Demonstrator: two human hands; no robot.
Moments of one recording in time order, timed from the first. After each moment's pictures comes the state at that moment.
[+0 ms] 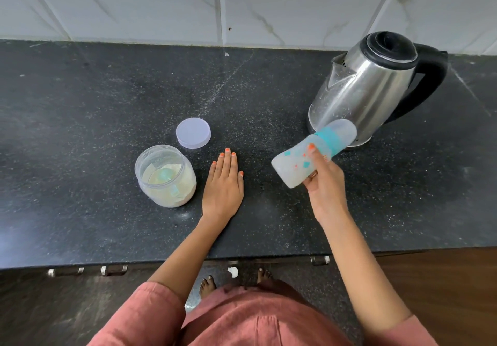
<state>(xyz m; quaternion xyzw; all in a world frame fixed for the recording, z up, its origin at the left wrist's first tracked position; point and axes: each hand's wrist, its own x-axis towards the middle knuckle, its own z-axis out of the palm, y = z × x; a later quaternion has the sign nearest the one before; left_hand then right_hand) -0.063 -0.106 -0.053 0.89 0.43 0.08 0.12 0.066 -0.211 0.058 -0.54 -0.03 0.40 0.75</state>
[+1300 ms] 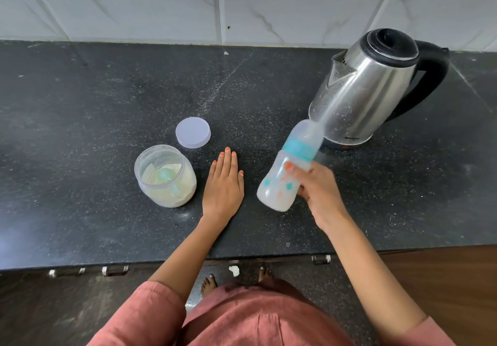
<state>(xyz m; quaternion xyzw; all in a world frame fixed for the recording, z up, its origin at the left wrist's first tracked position) -0.063 -0.106 -0.055 0.89 0.43 0.09 0.12 0.058 -0.217 0.058 -0.62 -0.17 0.44 0.62</state>
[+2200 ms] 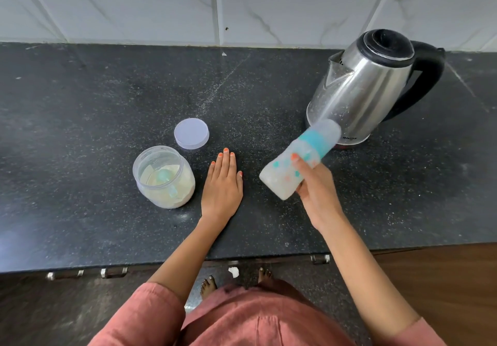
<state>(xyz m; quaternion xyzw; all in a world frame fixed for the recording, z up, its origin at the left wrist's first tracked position) -0.062 -0.106 -0.055 0.89 0.43 0.09 0.11 0.055 -0.215 0.059 -0.56 -0.10 0.43 0.70</state>
